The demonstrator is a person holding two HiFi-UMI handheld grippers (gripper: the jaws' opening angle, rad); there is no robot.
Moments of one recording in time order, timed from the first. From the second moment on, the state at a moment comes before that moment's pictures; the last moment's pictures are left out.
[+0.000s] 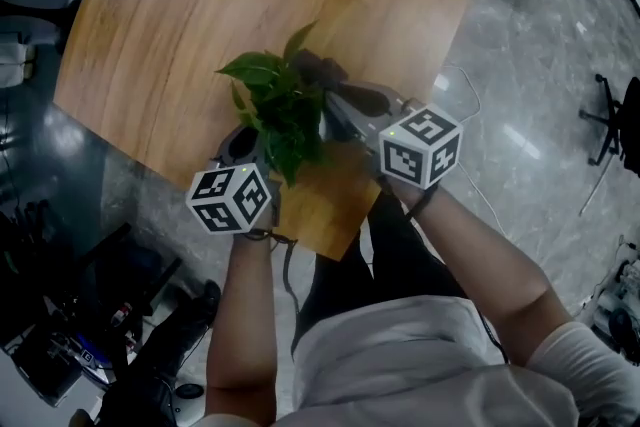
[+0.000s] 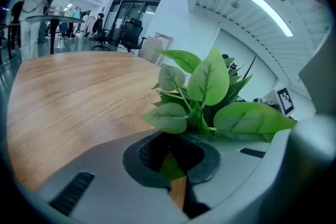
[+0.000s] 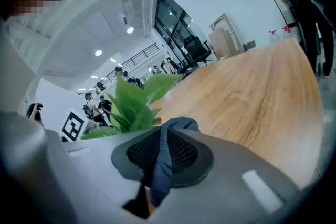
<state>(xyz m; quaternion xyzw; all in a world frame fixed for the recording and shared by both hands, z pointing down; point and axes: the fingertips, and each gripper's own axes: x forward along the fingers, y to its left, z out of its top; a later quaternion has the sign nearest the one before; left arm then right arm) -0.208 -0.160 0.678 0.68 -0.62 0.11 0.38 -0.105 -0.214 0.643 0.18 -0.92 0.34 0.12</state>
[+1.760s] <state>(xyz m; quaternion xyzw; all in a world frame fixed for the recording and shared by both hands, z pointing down) -0.205 -0.177 0.638 0.62 -0.66 0.01 0.42 -0.062 -0.221 0.604 0.23 -0.92 0.26 0.15</state>
